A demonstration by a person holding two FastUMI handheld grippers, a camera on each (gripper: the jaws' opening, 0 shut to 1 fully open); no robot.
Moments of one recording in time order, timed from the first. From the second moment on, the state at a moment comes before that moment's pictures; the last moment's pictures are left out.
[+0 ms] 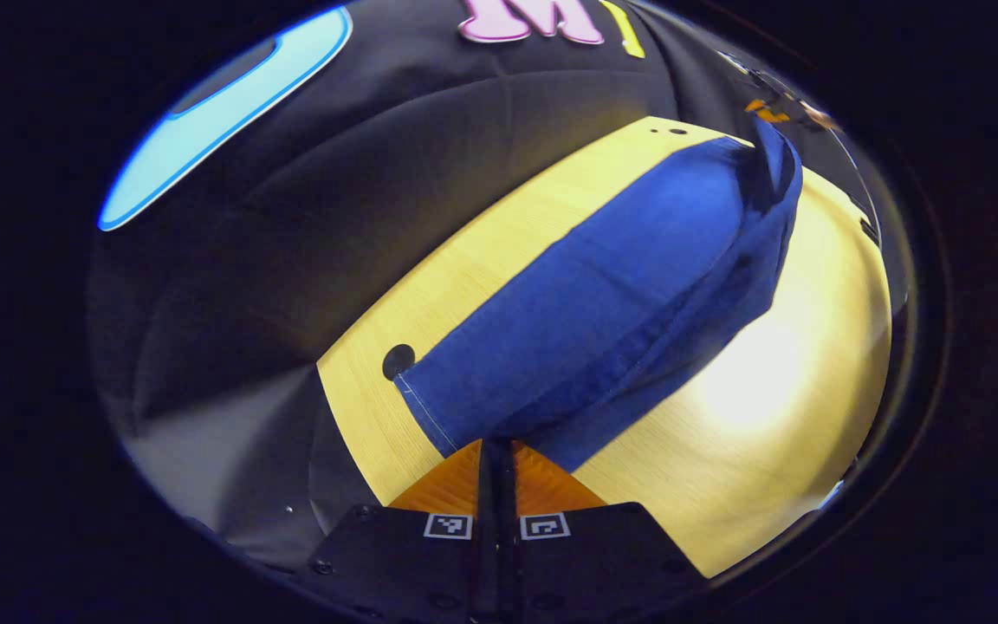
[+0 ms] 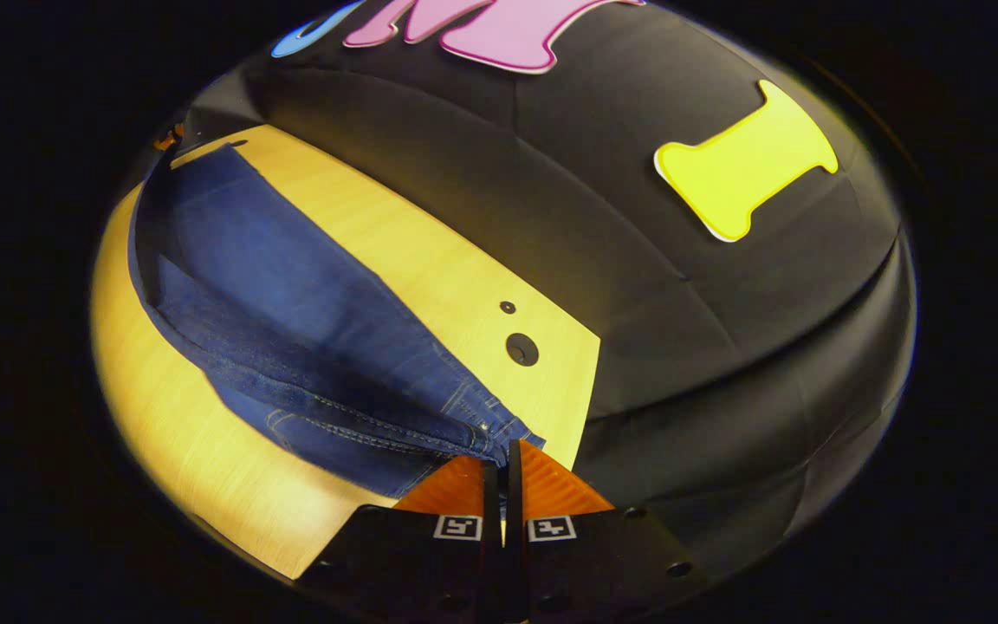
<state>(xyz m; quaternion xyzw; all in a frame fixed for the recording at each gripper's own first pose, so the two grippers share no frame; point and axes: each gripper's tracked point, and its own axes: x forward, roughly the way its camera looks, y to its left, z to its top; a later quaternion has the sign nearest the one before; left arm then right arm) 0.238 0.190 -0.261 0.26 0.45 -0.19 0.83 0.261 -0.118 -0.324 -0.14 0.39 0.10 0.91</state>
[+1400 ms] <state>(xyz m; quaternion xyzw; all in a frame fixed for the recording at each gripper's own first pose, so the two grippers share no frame) 0.332 0.164 -0.196 0.09 0.32 0.03 0.94 0.336 -0.141 -0.241 -0.05 0.30 -0.05 0.95</state>
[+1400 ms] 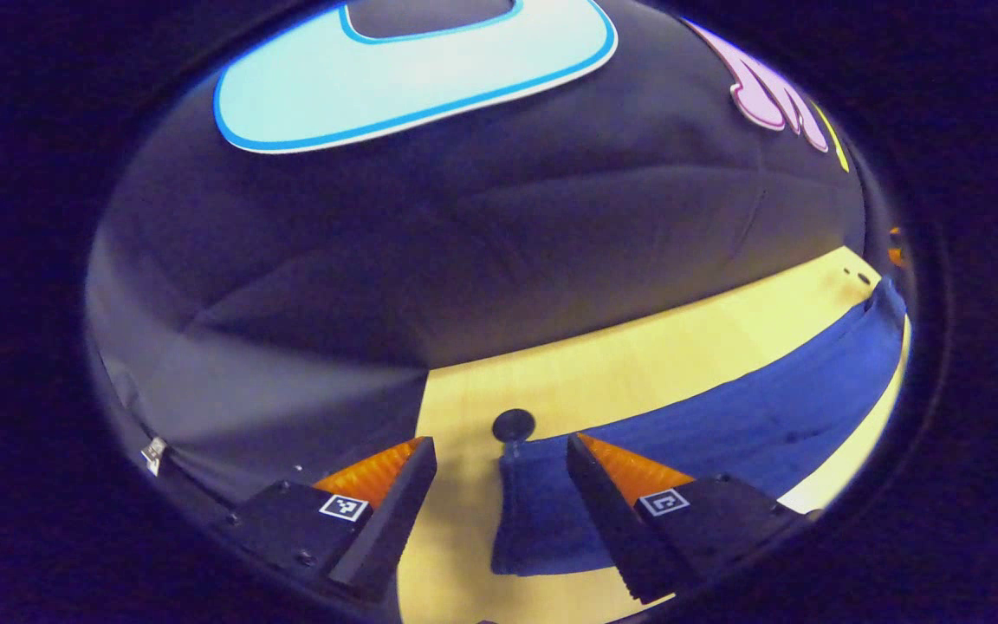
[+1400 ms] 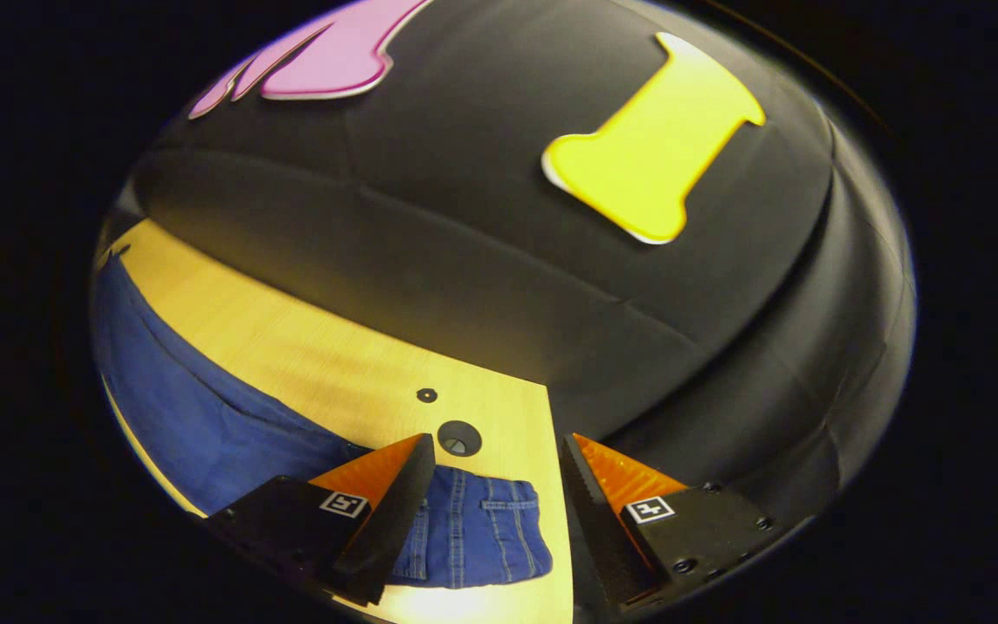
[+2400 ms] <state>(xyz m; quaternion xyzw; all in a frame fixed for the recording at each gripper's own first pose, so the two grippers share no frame) 0.224 -0.003 -0.109 0.07 0.22 -0.10 0.97 0.215 -0.176 -0.391 0.42 0.47 -0.23 0.74</state>
